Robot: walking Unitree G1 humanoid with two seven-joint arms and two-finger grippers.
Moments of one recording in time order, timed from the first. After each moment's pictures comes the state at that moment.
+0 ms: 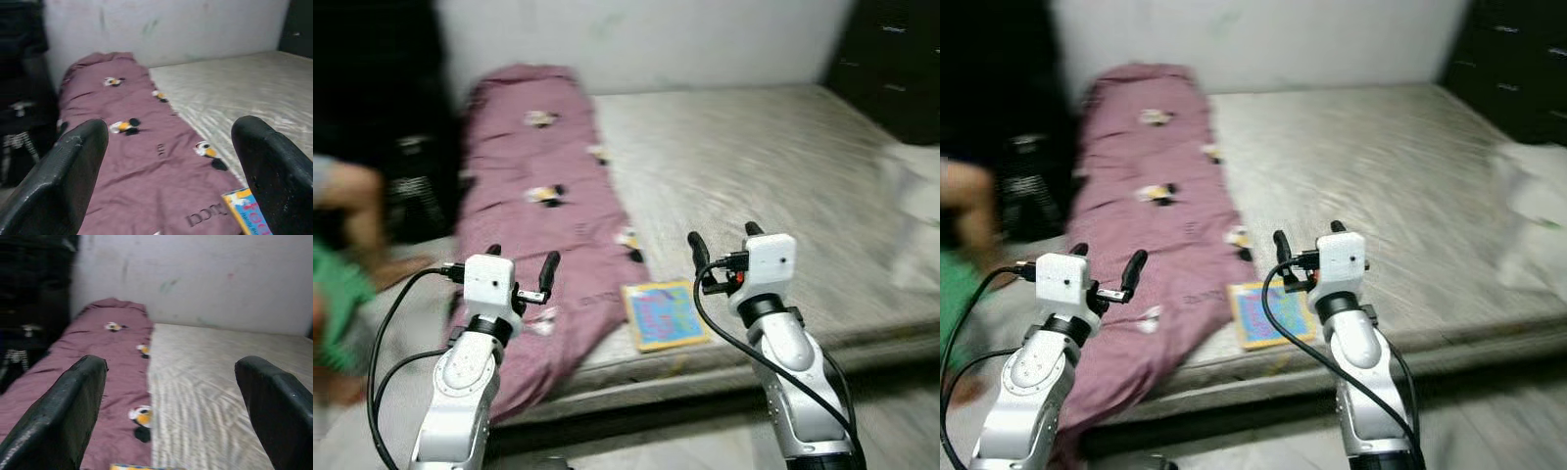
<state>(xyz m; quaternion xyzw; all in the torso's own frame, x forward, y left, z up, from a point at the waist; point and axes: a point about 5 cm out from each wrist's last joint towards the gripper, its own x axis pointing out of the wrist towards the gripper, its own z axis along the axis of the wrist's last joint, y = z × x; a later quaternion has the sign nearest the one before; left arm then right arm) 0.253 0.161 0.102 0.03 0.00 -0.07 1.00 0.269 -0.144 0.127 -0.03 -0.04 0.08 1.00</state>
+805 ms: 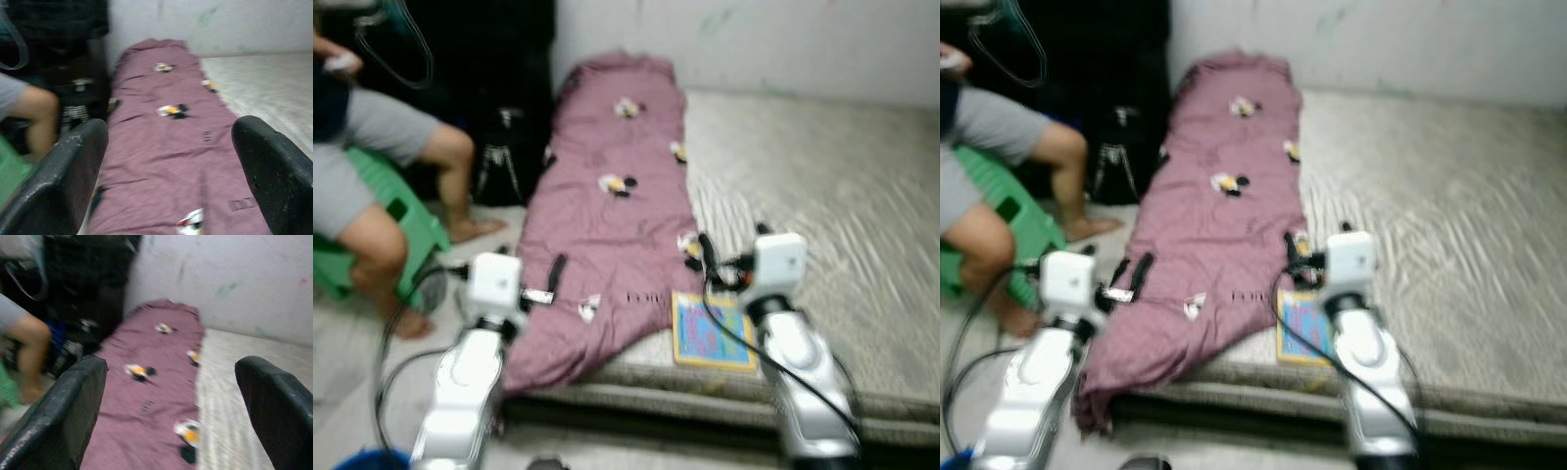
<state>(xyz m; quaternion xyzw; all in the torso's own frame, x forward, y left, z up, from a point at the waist) 0.253 0.164 0.100 0.04 0.01 -0.08 1.00 0.269 -0.138 0.127 -0.02 -0.05 0.09 0.99</state>
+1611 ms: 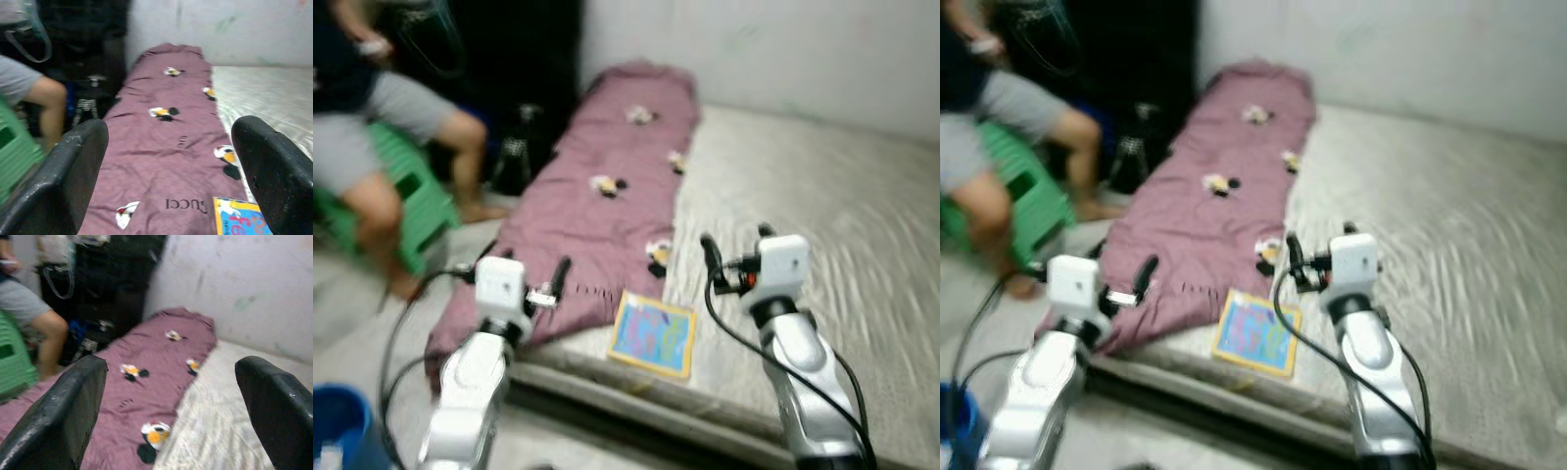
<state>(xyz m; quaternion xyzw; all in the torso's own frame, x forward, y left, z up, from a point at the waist) 0.254 0.157 0.104 0.03 0.00 -0.09 1.00 0.271 -0.149 0.129 -0.03 -0.05 0.08 1.00</state>
